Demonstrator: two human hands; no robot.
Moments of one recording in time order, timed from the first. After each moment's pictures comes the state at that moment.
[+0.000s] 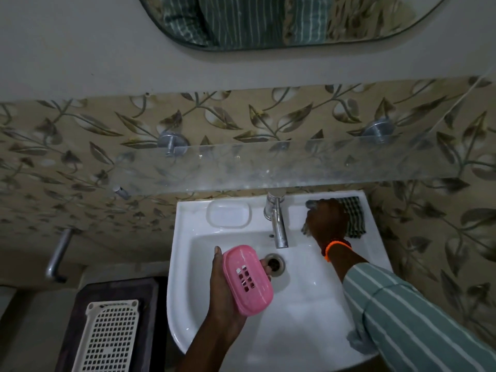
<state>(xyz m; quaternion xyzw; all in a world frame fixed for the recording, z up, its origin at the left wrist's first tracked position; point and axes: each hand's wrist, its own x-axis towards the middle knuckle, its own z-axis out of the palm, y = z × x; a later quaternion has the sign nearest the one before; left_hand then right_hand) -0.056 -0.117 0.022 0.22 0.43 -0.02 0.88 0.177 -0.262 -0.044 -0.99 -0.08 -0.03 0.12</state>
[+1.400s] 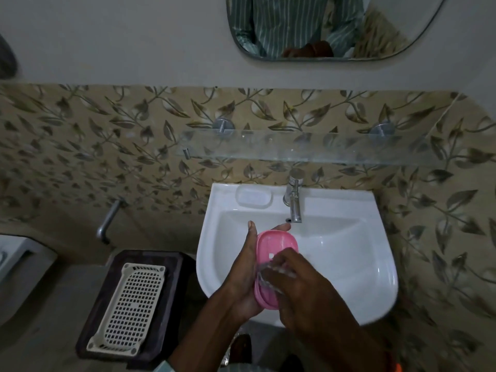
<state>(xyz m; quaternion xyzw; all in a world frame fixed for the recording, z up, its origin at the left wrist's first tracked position) -0.139 -0.160 0.103 0.31 0.30 -0.08 0.90 -0.109 -0.304 0.147 -0.84 -0.47 0.06 0.26</state>
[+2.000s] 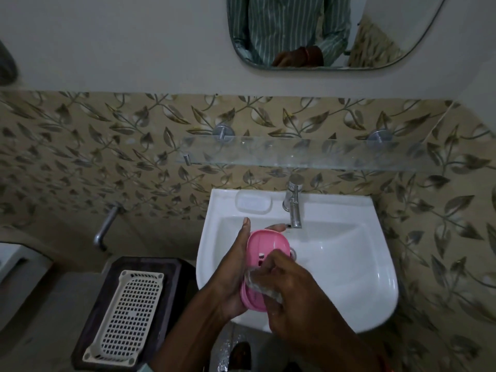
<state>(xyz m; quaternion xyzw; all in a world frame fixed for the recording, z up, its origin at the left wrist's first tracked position) -0.144 -0.134 0.124 0.34 0.25 -0.09 0.90 -0.120 -0.282 0.159 -0.83 -0.46 0.10 0.31</state>
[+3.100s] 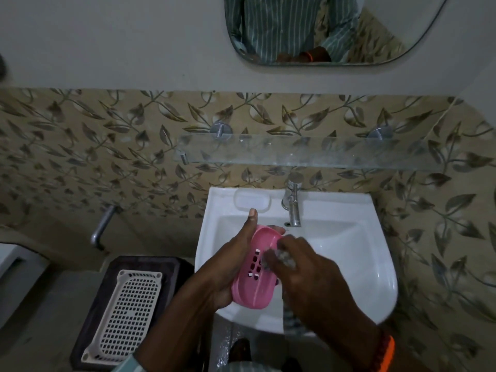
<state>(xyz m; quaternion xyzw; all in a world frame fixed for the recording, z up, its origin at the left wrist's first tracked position) -0.138 -0.119 0.143 0.53 0.29 -0.11 0.79 -0.086 -0.286 0.156 -0.85 -0.50 -0.07 0.15</state>
